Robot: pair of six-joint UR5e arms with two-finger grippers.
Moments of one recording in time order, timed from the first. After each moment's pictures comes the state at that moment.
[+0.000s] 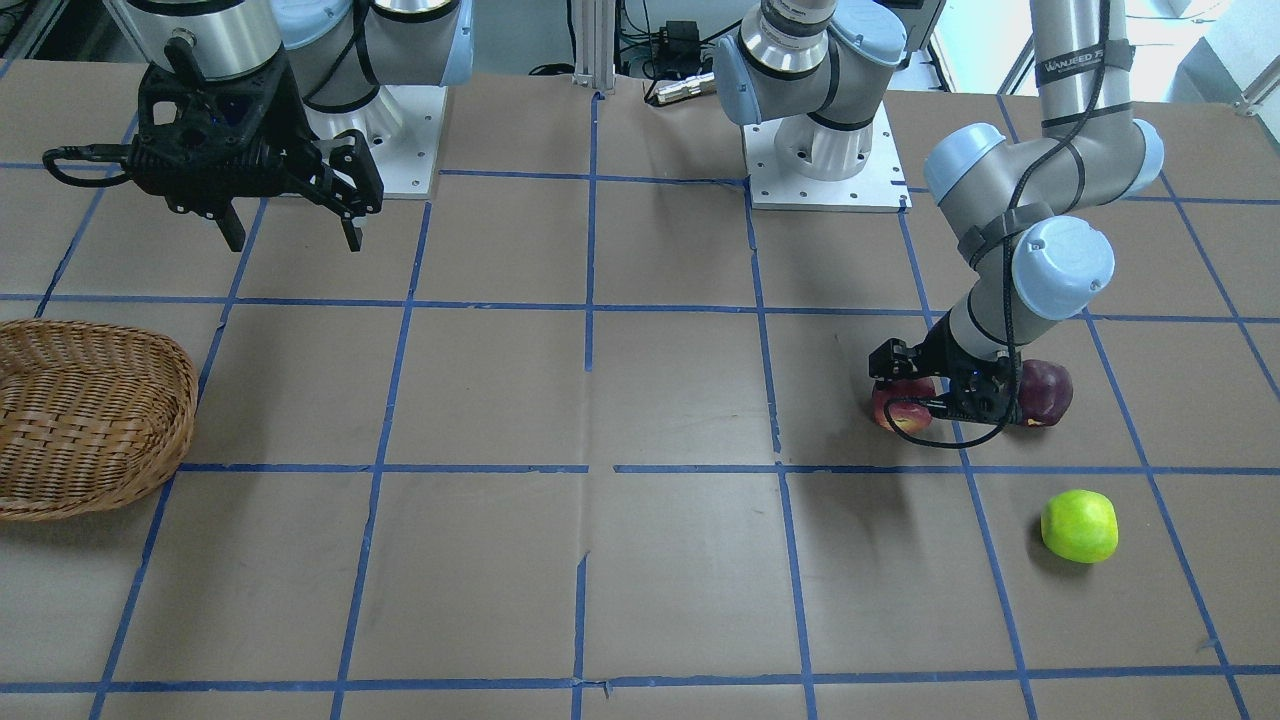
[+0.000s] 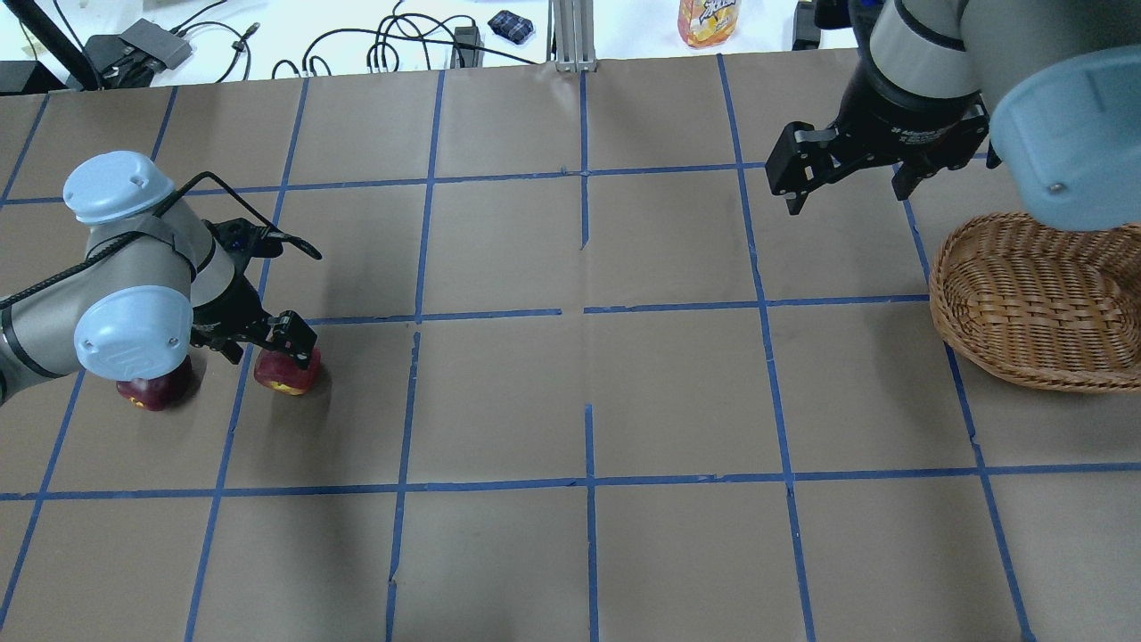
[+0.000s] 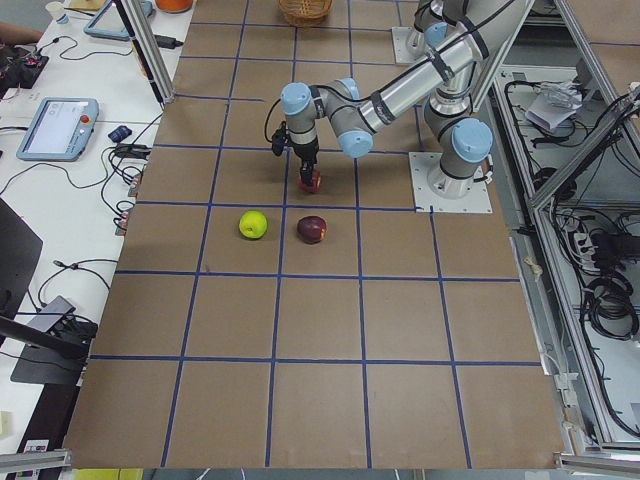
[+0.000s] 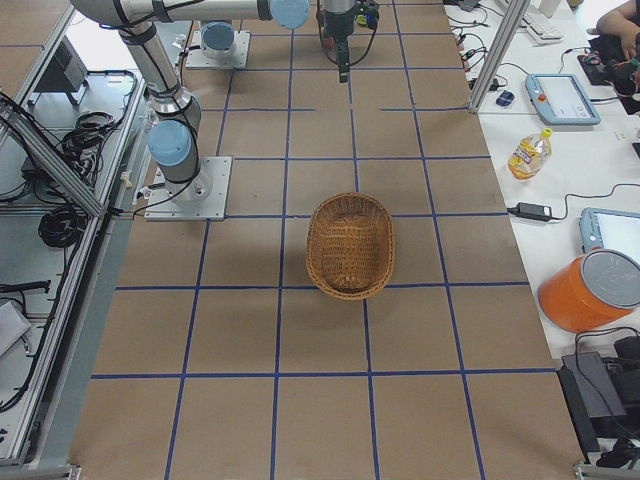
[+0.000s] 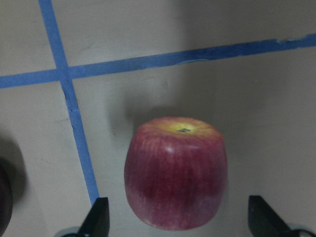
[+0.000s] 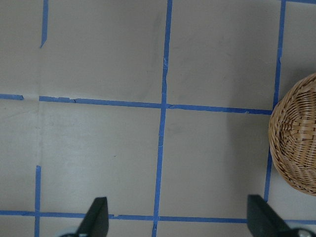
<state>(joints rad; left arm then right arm) -1.25 -1.79 -2.07 -0.97 1.63 0.42 1.61 -1.63 1.62 -1.67 -1.62 -0.04</state>
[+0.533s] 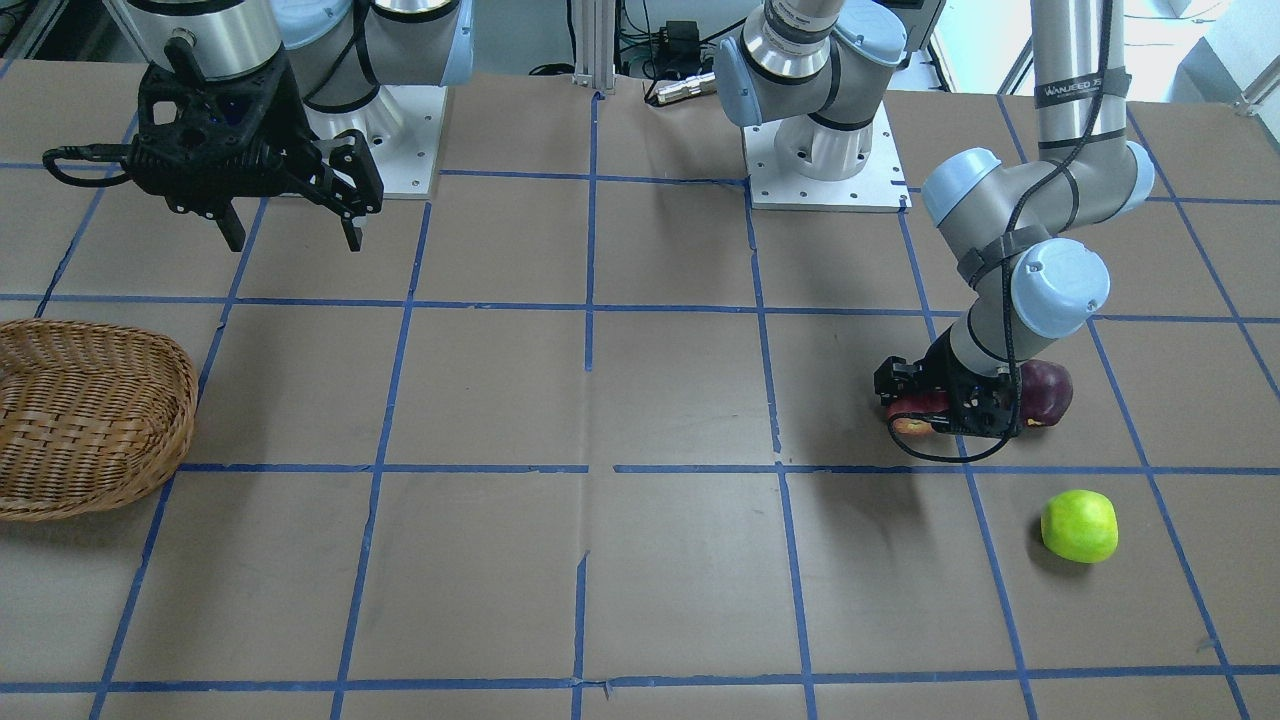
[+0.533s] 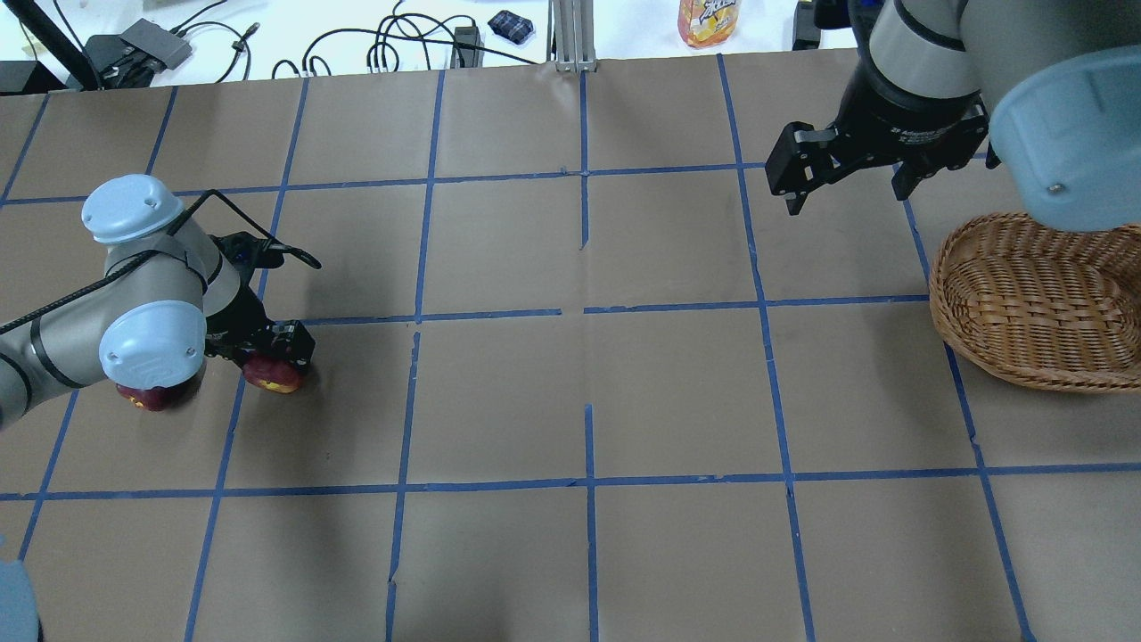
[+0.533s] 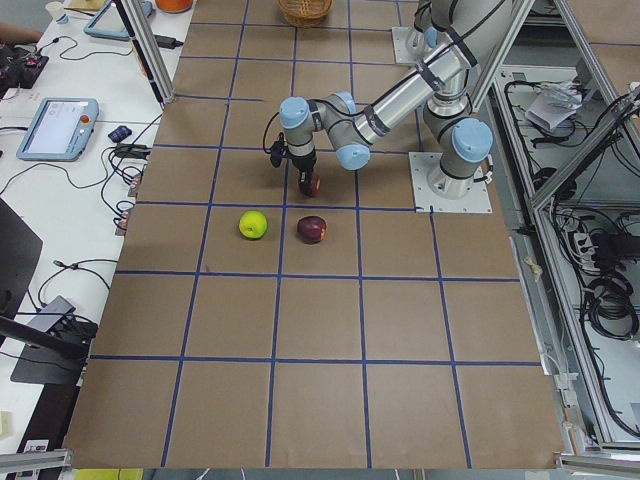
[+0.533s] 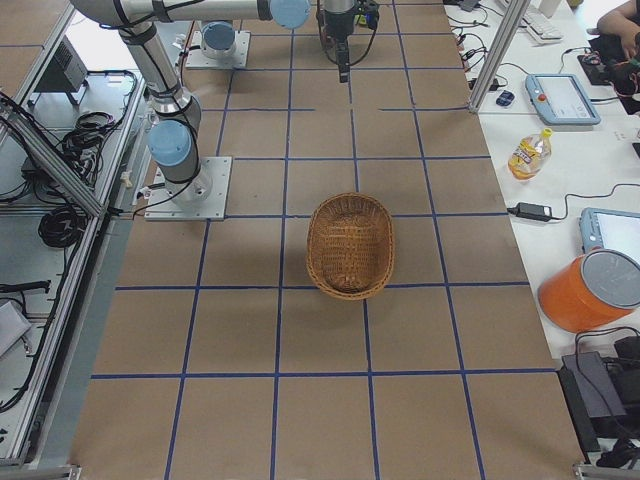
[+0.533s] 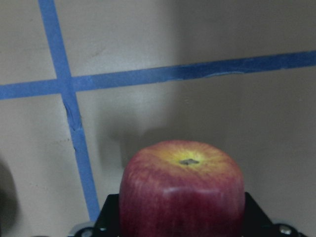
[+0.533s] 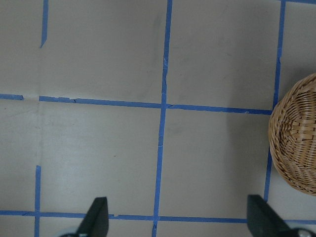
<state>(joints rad) -1.24 -1.82 -2.07 -0.92 1.62 0.40 1.61 -1.63 1.62 -1.67 -1.62 -0.04</state>
